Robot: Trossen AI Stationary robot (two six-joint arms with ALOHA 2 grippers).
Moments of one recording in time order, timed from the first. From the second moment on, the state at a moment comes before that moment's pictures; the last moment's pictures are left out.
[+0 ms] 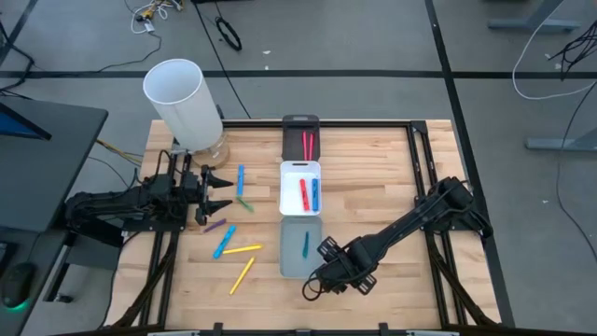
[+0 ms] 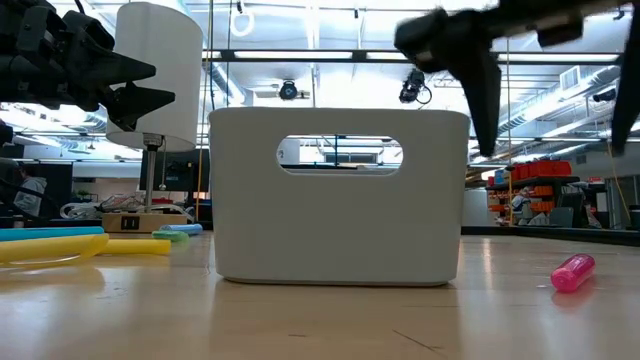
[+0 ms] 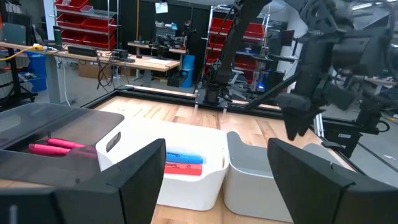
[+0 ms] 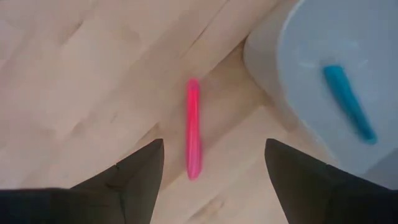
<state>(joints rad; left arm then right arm) 0.07 0.01 0.01 0.05 -0.01 -0.15 0.53 1.96 1.53 -1.03 0.03 -0.29</state>
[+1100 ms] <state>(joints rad) 0.07 0.01 0.01 0.05 -0.01 -0.15 0.54 1.96 1.25 -0.73 -0.02 -0.27</state>
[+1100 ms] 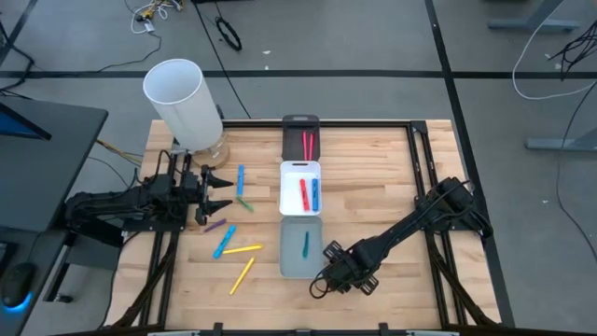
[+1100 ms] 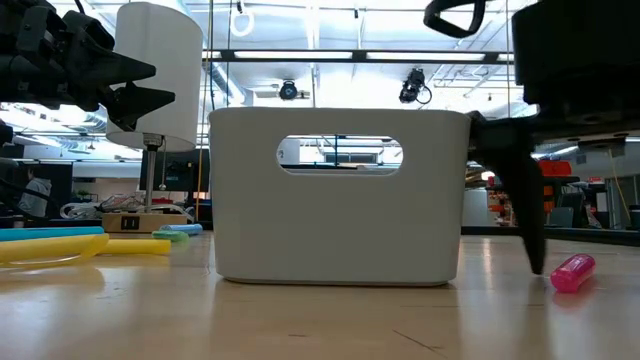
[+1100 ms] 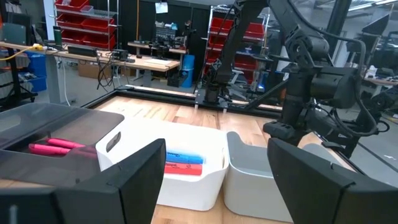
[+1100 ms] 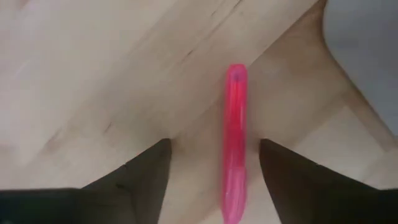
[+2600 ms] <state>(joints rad) 0.07 0.01 0.01 0.05 -0.01 -0.15 0.53 1.71 1.28 -0.74 -0.11 0.70</state>
